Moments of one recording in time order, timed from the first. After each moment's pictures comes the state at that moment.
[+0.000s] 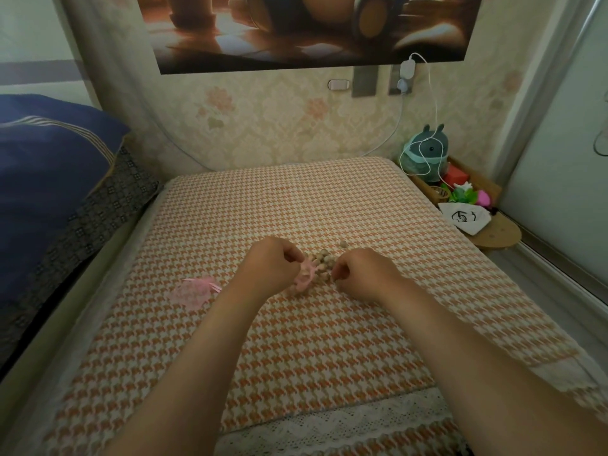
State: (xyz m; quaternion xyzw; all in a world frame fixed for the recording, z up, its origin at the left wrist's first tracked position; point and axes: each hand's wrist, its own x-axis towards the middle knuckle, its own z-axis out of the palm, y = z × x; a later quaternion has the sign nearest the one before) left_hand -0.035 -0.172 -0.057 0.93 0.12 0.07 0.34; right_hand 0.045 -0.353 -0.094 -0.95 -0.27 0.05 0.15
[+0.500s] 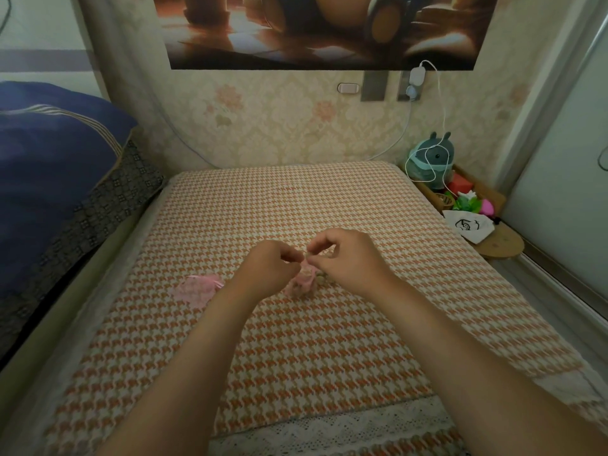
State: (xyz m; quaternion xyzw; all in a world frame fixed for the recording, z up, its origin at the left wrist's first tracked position) left_hand -0.036 -0.152 -0.069 0.92 0.10 0.08 0.36; right_hand 0.023 -0.321 -0.066 -0.85 -0.31 -0.01 0.43
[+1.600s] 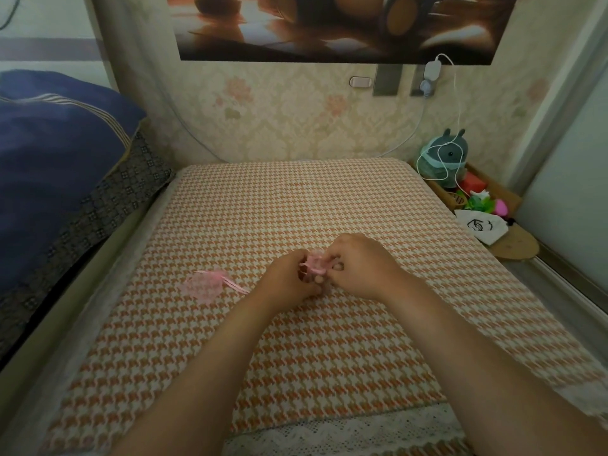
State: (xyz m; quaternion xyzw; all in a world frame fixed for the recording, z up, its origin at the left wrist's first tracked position) left_hand -0.029 -0.152 -0.114 0.90 0.05 0.06 0.42; right_hand 0.035 -0.318 -0.074 -0.91 -0.37 -0.02 0.17
